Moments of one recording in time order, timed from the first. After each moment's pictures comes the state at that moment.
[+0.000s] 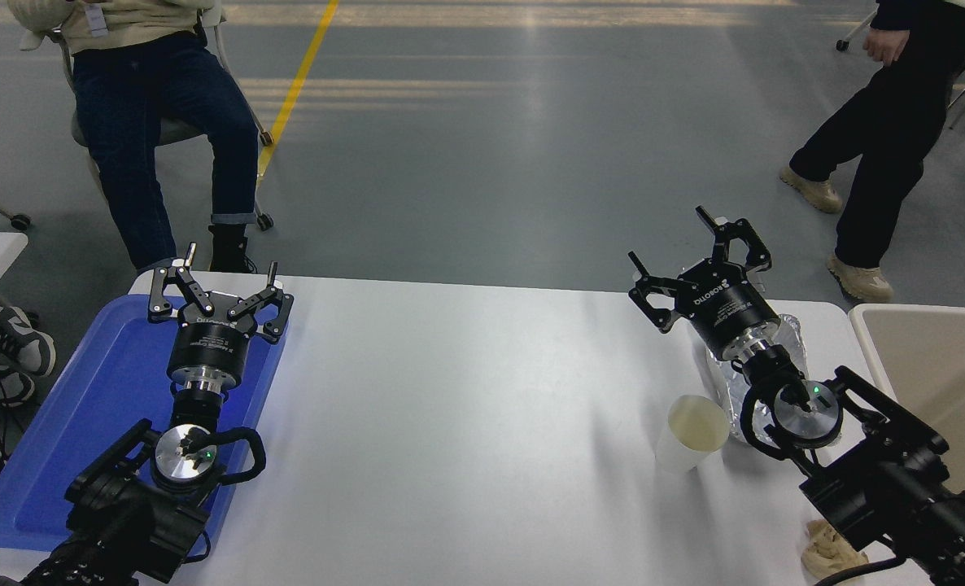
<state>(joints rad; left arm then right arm) -0.50 0.10 -1.16 -0.54 -0.09 -0.64 -0.36 0.53 -0.22 0.88 0.79 0.17 0.47 0.12</state>
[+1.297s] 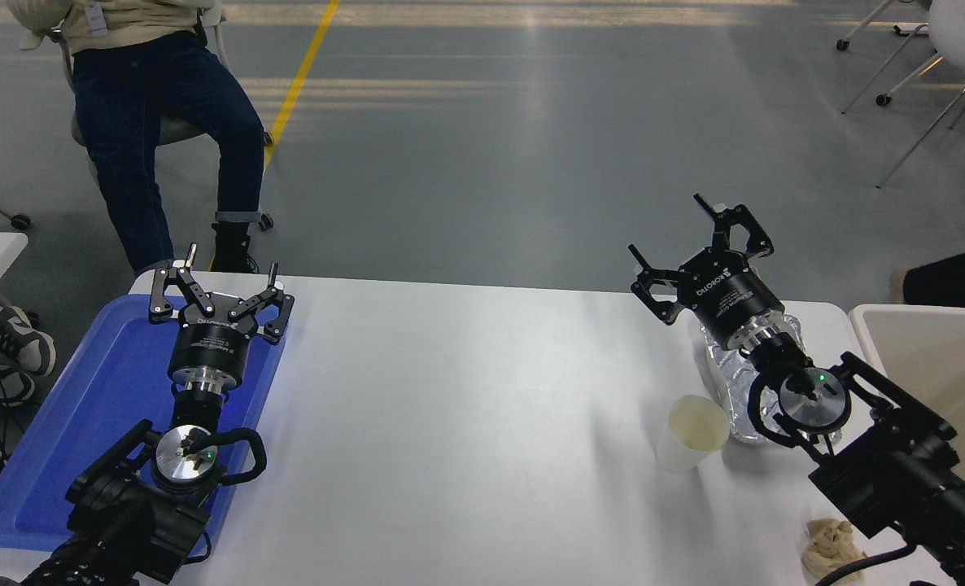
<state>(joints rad) -0.50 0.10 -1.16 -0.54 -0.09 -0.64 -0.36 0.61 -0.30 0.83 0.82 0.06 0.42 0.11</state>
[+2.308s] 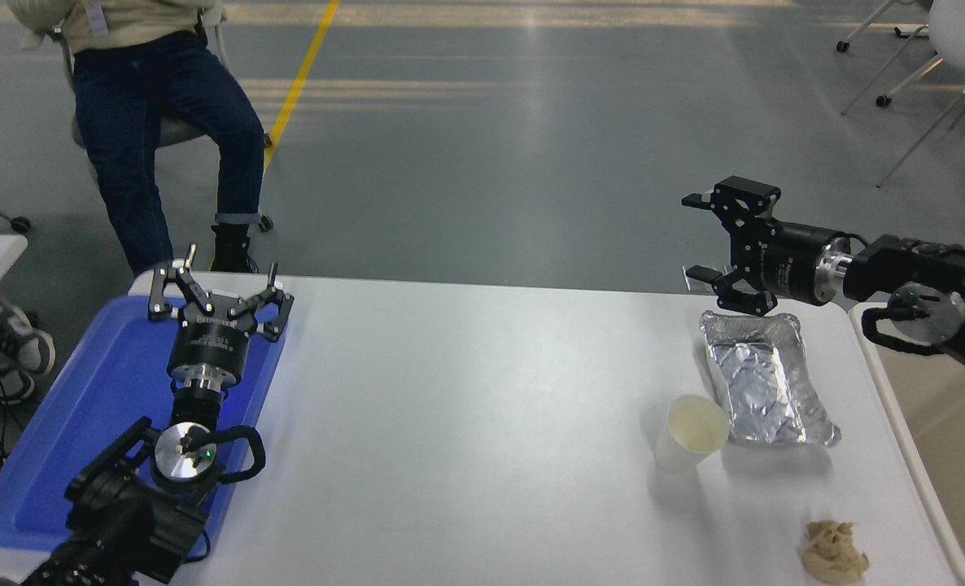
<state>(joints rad) -0.50 0.10 -1.16 -0.54 -0.09 -0.64 -0.36 1.28 -0.67 -0.37 0.97 0.01 0.39 0.12</state>
